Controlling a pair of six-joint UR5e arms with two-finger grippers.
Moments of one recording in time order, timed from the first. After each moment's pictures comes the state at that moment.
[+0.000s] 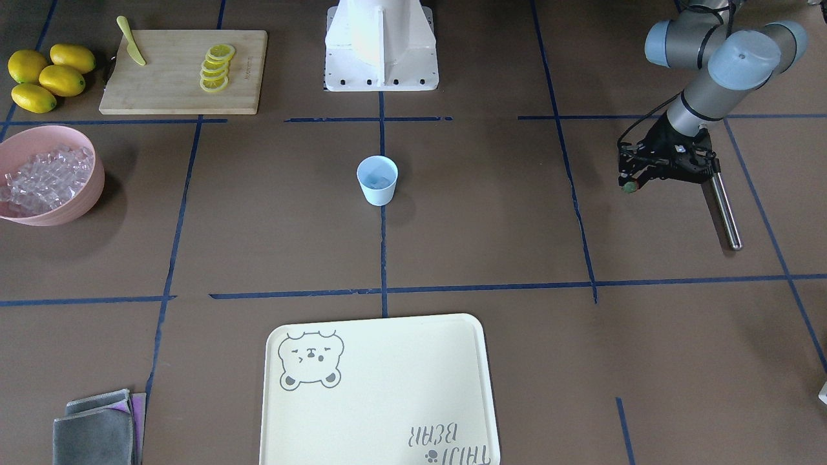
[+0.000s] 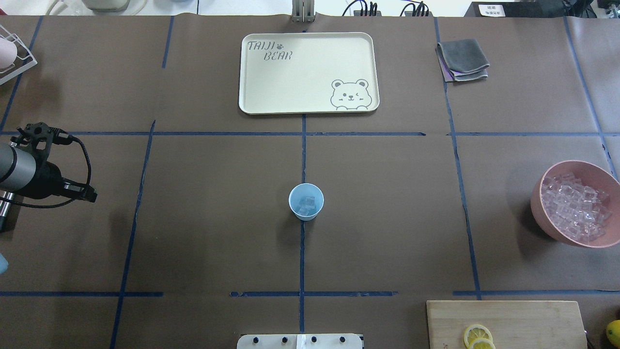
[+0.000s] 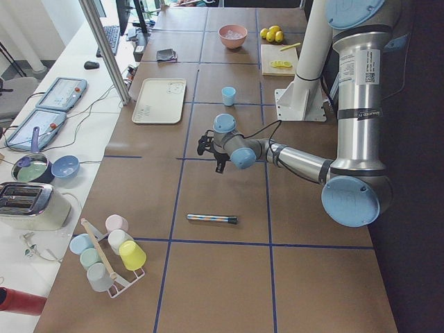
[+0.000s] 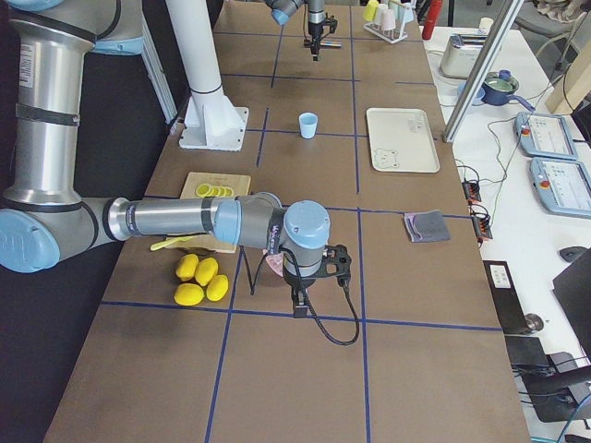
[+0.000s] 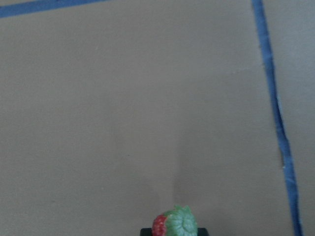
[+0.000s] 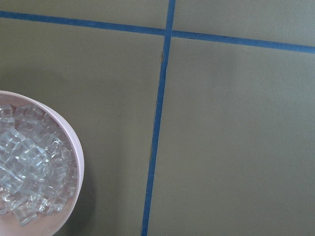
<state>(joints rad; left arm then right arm) -0.81 -1.53 -1.86 -2.05 -2.10 -0.81 1.62 -1.74 1.85 -1.79 2.33 -0.22</state>
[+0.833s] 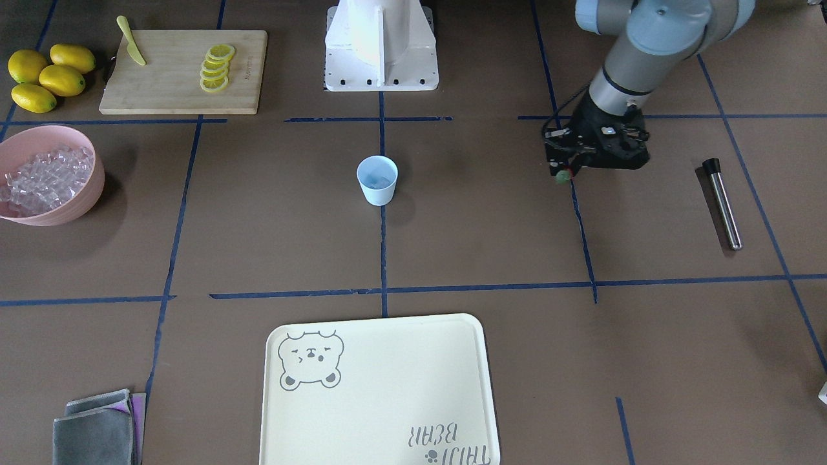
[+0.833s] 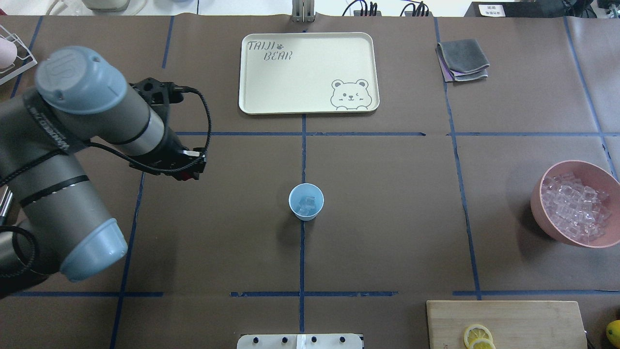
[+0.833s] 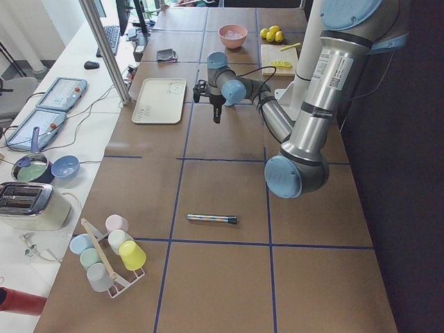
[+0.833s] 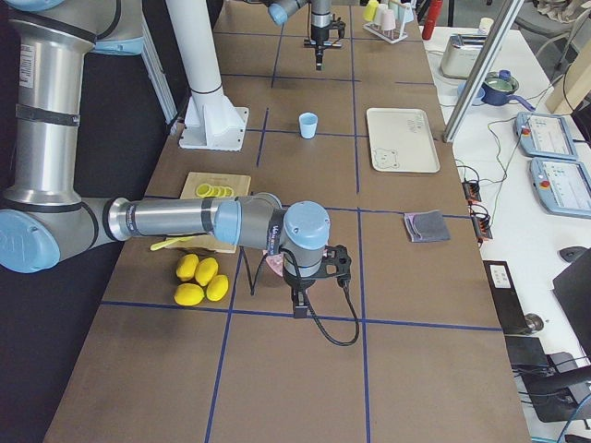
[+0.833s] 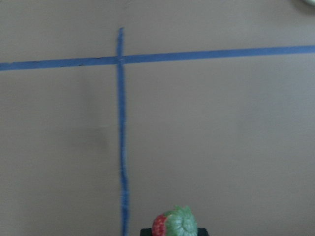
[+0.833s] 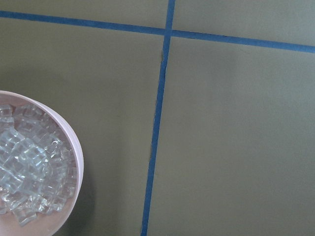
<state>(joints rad) -0.65 -2.08 -1.99 -1.40 -2.02 -1.15 1.62 -1.74 1.84 -1.79 2.33 -0.22</state>
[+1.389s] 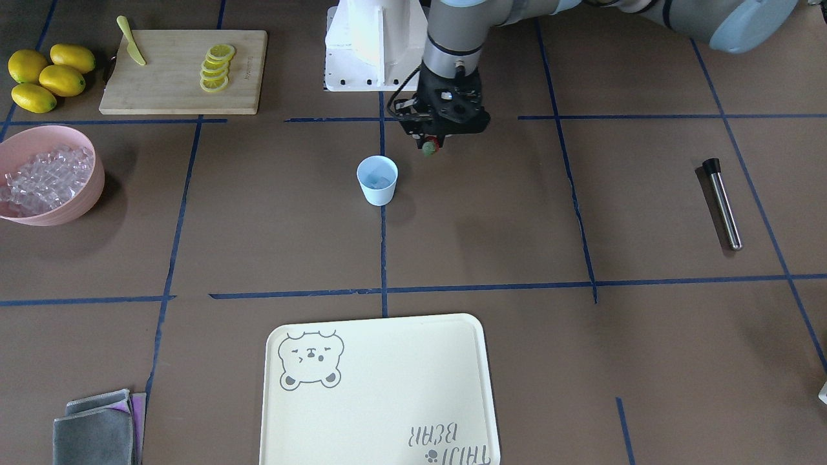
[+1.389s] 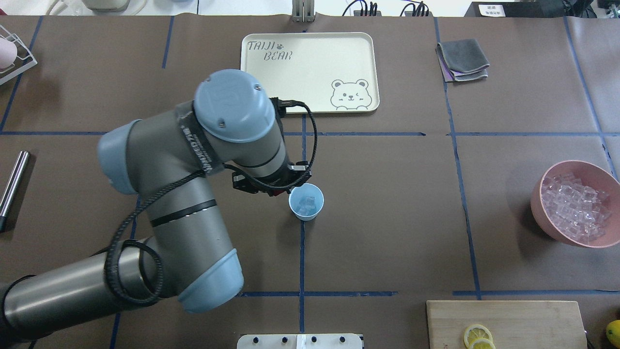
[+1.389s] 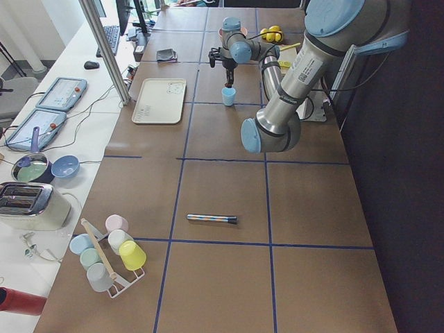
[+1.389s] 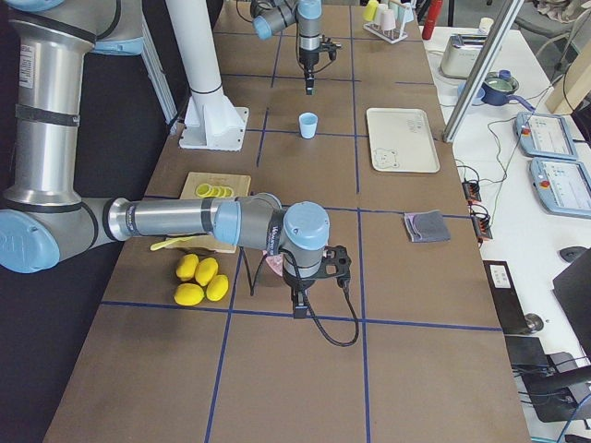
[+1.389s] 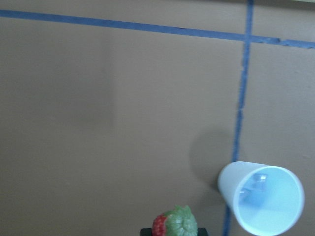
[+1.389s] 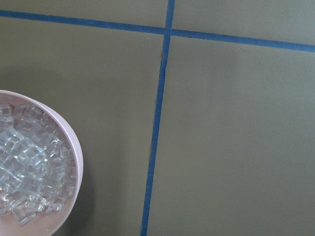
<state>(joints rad) -0.50 -2.41 -1.78 -1.35 -1.90 -1.38 1.62 -1.74 1.84 -1.79 2.33 -0.22</state>
